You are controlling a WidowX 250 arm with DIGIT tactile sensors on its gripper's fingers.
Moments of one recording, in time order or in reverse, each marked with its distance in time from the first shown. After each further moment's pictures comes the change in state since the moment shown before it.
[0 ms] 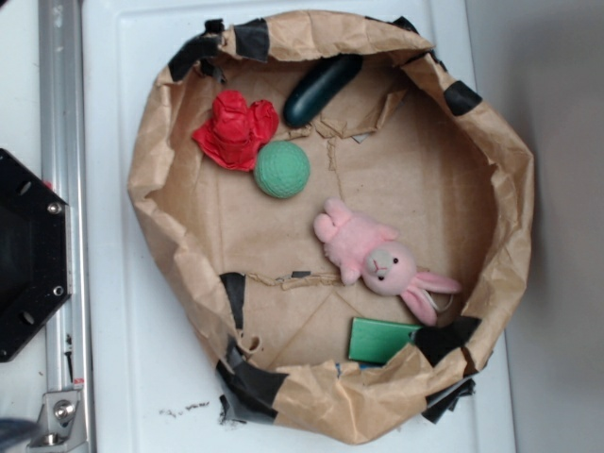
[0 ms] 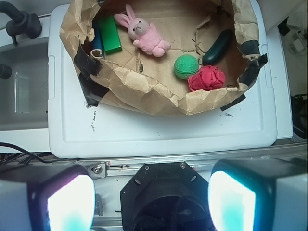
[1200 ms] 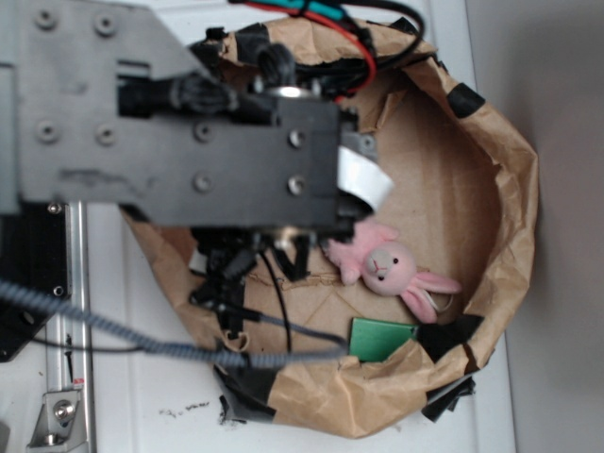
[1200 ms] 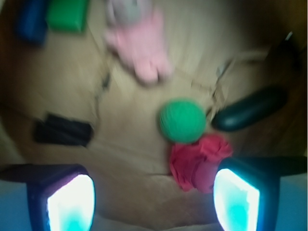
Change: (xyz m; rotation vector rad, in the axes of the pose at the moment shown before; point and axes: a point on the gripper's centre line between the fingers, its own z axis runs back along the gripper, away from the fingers) arm 0.088 0.043 -0.140 0.128 0.239 -0.412
